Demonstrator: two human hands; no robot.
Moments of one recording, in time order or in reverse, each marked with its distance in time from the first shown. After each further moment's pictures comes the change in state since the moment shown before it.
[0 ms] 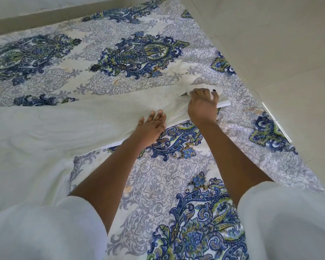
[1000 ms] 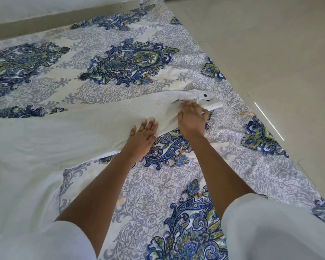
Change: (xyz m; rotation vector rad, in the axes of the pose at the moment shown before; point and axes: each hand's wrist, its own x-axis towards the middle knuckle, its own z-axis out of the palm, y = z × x) left_hand 0.010 -0.013 0.010 -0.038 0.055 0.011; right_hand -0.001 -0.009 0.016 0.158 -0.142 0.148
